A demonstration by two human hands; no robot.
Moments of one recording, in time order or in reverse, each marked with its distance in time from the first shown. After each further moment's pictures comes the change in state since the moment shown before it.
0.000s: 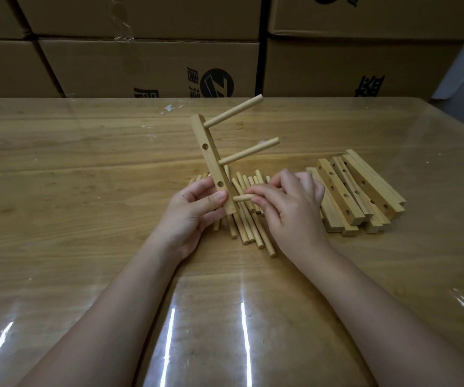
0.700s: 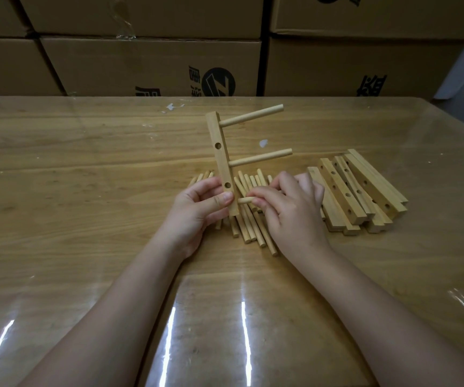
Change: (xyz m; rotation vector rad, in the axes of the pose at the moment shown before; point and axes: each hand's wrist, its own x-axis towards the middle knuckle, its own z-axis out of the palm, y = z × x) left_hand 0.000 0.000 0.003 0.059 0.045 -0.012; right_hand -0.002 -0.005 -0.001 -0.014 -0.037 0.002
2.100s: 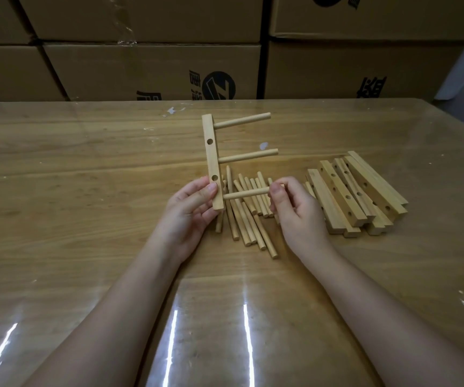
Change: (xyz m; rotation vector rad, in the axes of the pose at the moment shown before) left_hand -0.003 0.007 -0.002 -0.245 0.004 -0.002; right_hand -0.001 0.014 0.007 0.615 -0.081 0.310
